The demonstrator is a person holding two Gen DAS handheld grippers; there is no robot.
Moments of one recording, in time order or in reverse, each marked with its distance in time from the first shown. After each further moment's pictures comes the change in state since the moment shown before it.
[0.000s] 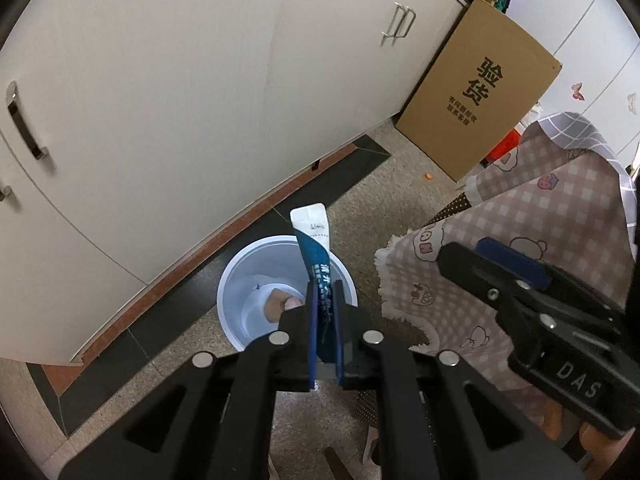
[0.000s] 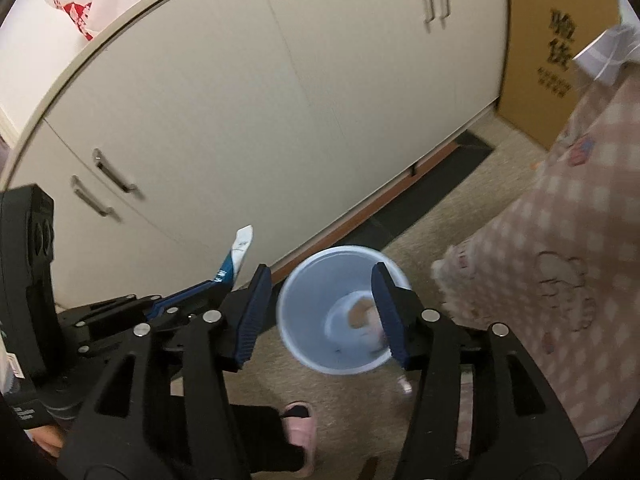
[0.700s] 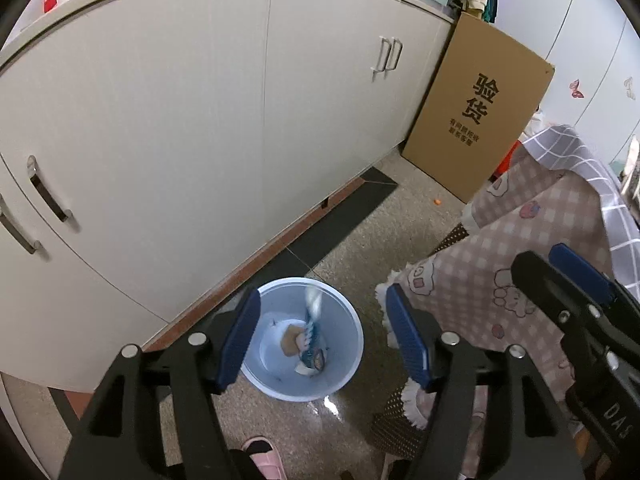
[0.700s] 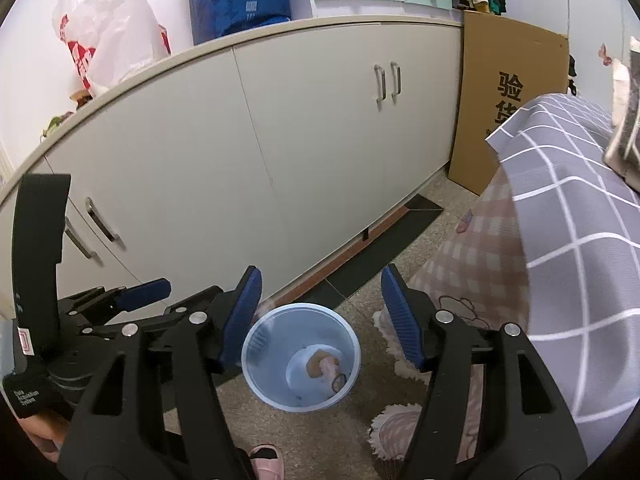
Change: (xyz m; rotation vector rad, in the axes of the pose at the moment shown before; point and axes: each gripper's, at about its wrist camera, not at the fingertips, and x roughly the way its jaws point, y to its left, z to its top) left arm -0.044 -0.030 0.016 0.060 -0.117 0.085; right arm -0.078 -0.010 0.001 -0.002 -0.243 -0.137
